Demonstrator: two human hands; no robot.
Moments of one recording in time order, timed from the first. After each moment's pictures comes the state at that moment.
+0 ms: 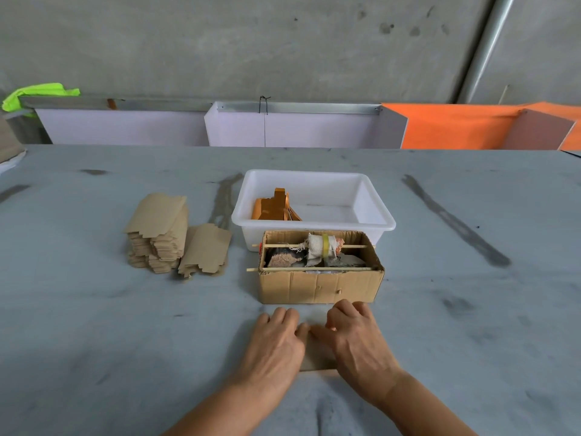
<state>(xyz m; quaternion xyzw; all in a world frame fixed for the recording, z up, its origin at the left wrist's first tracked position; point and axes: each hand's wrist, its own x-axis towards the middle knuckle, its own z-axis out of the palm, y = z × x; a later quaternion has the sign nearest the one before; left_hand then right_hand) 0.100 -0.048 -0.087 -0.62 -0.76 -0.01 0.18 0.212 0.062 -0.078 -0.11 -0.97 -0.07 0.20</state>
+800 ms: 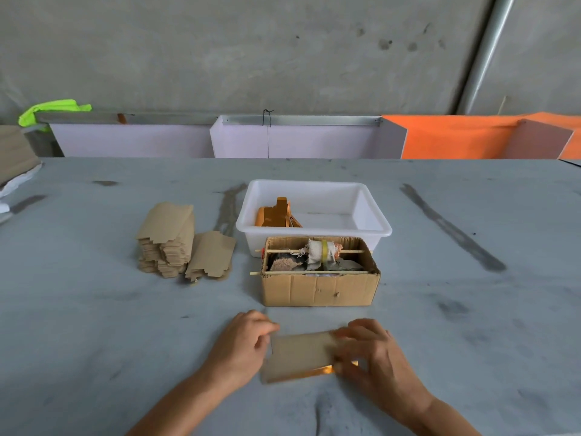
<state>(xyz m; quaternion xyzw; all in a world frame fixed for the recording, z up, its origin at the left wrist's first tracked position) 0.065 -0.080 -0.083 -0.50 -0.82 -0.28 -0.06 0.250 0.065 -0.085 -0.17 -0.95 0.19 0.17</state>
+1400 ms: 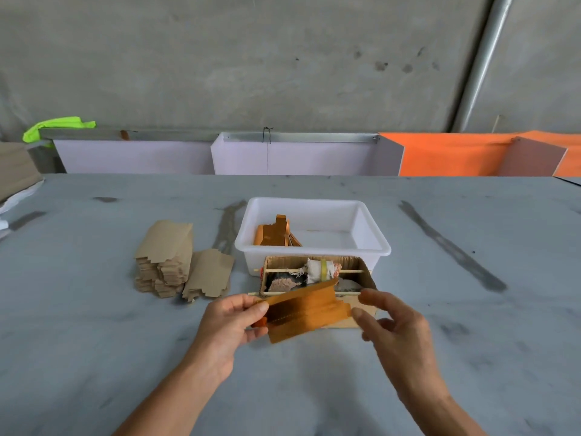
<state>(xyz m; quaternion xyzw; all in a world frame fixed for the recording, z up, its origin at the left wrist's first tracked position) 0.055 -0.066 -0.026 -0.13 -0.64 -0.70 -0.29 0.230 0.063 -0.021 -0.38 -0.71 0.46 0.37</state>
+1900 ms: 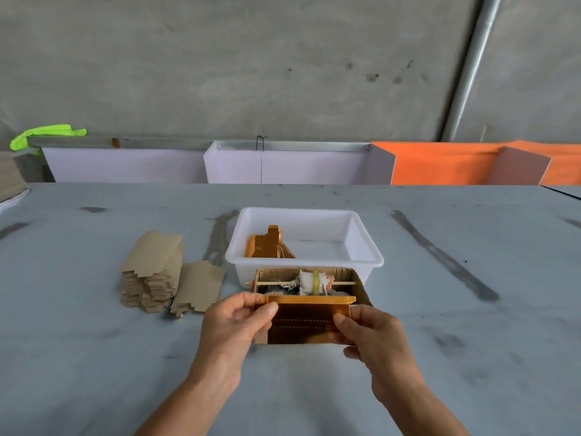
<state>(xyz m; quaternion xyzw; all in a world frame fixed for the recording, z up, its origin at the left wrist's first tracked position) 0.072 -0.051 -0.010 -0.18 -0.64 -0.71 -0.23 0.209 0.067 -0.006 -0.40 -0.62 0.62 0.27</state>
